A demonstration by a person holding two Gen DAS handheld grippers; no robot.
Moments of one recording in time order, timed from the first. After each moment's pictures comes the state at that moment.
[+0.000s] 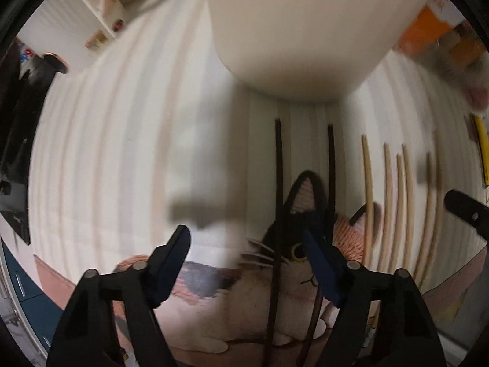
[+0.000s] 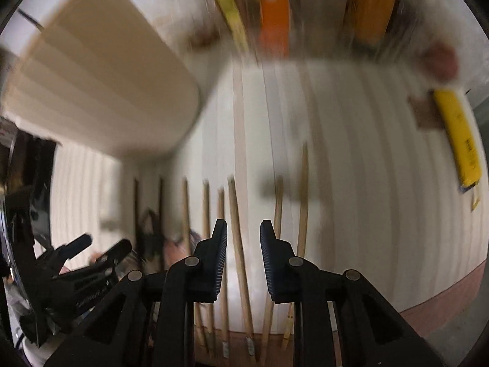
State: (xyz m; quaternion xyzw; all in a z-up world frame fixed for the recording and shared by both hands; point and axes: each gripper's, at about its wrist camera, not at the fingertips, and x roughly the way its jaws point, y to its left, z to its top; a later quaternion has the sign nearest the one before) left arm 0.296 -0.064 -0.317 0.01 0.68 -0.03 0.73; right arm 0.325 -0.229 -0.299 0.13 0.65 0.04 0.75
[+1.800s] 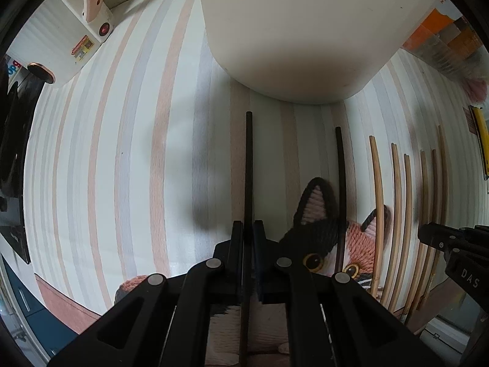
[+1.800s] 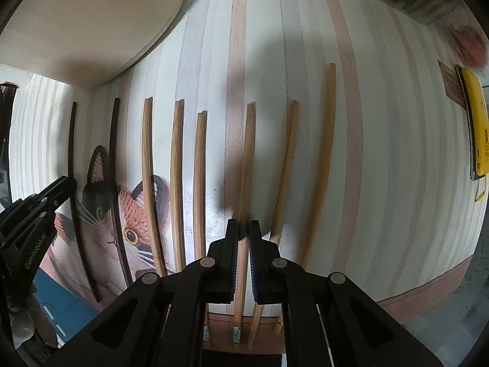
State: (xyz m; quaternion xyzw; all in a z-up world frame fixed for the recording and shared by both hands) left arm 0.315 -0.021 -0.342 0.03 0.69 -0.04 0.73; right arm 0.344 -0.181 -0.362 0.05 0.75 0.02 0.66
